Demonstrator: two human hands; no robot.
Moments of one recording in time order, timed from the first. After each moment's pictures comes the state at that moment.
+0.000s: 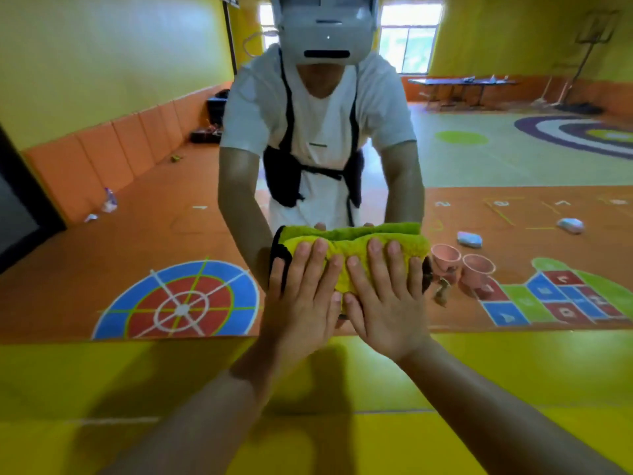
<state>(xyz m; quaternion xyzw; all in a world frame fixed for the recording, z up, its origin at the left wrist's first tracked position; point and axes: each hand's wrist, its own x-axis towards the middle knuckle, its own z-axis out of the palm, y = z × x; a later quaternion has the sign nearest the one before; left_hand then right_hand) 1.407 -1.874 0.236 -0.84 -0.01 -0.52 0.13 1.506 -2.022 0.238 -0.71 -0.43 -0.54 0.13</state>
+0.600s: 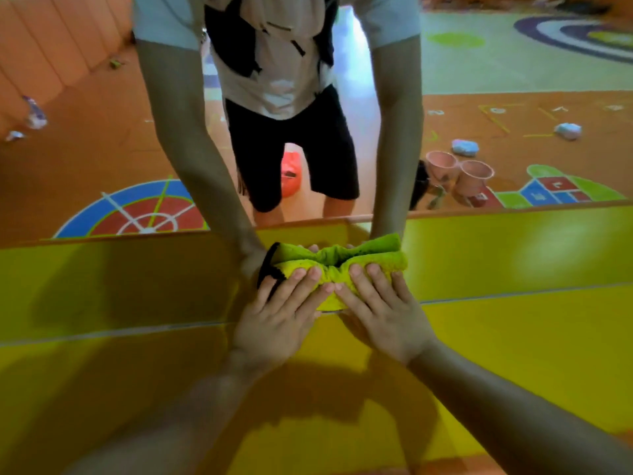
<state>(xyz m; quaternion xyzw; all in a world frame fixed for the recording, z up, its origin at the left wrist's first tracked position) 1.362 -1.838 -0.094 -0.89 0.05 -0.40 0.20 1.488 -2.045 -0.086 -0.73 -0.52 -0.44 0.01</state>
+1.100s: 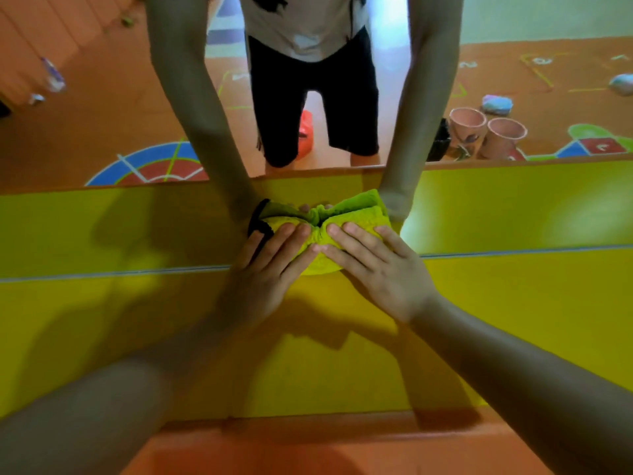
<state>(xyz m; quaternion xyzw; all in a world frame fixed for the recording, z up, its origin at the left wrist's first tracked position) 1.364 -1.862 -0.124 -0.91 0.06 -0.35 0.22 1.508 -2.089 -0.103 -0.71 -0.57 -0.41 0.05</state>
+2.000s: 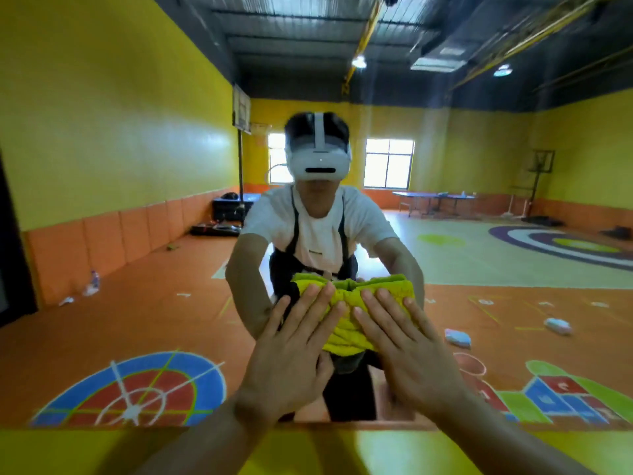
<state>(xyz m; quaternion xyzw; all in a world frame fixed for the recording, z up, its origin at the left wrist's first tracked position) 1.445 -1.953 0.244 -0.86 0.01 -0.47 0.18 1.578 -2.159 0.252 -0.69 -0.51 -0.51 0.01</state>
